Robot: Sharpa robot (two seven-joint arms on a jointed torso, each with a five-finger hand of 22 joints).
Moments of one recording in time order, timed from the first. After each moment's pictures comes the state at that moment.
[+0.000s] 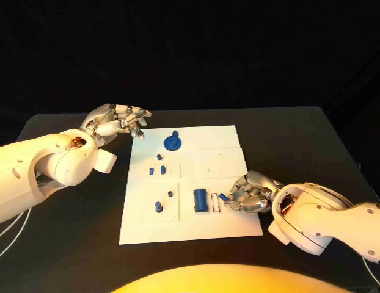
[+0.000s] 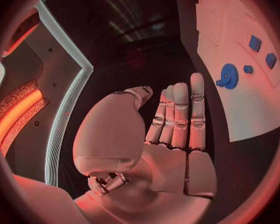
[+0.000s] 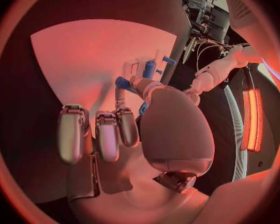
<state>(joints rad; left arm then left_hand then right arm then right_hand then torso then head) 1.16 -0.95 0.00 1.52 -0.26 -0.18 0.29 1.31 -0.15 0.48 0.29 0.24 0.88 0.17 0.18 0.47 0.83 0.11 0.85 0.39 1.05 0.04 1.09 0.63 0.17 0.98 0.14 0.75 0.61 1.01 -1.02 -0.13 1.94 -1.08 -0.47 -0.51 1.26 -0.21 0.55 0.19 0.20 0.97 0.06 0.50 0.54 1.47 -0.02 1.40 1.31 1.47 -0.08 1.54 1.31 0.05 1.47 0.03 1.38 1.31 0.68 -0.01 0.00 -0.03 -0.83</state>
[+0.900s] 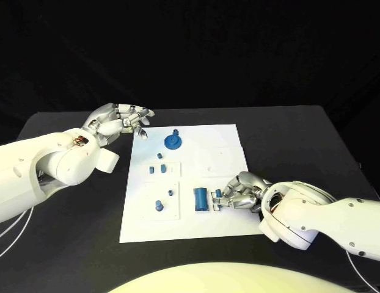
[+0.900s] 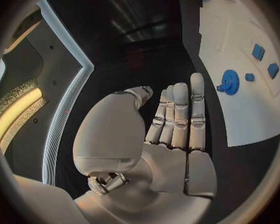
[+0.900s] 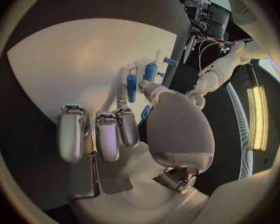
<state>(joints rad) 1.16 -0.95 0.00 1.53 -0.24 -0.17 0.28 1.31 -0.15 0.48 0.29 0.25 0.88 0.17 0.18 0.47 0.83 0.11 0.85 0.39 1.05 0.04 1.09 0.63 0.17 0.98 0.14 0.74 0.61 1.01 -0.95 -0.13 1.89 -1.04 -0.47 -0.54 1.09 -0.23 0.44 0.25 0.19 0.99 0.06 0.51 0.54 1.47 -0.02 1.41 1.31 1.47 -0.08 1.54 1.31 0.05 1.47 0.03 1.38 1.31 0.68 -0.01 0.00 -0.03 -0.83</state>
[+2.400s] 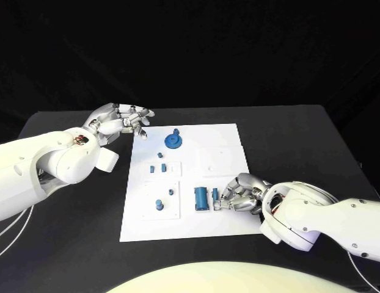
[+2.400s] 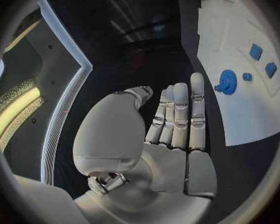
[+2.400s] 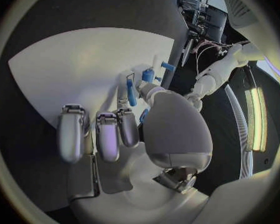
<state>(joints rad) 1.16 -0.95 0.00 1.52 -0.24 -0.16 0.26 1.31 -0.15 0.48 0.29 0.25 0.88 0.17 0.18 0.47 0.83 0.11 0.85 0.39 1.05 0.04 1.09 0.63 0.17 0.98 0.14 0.74 0.61 1.01 -0.95 -0.13 1.90 -1.04 -0.44 -0.53 1.14 -0.20 0.41 0.24 0.19 1.00 0.05 0.52 0.55 1.47 -0.02 1.41 1.31 1.47 -0.08 1.54 1.31 0.05 1.47 0.03 1.37 1.31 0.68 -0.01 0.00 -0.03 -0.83</state>
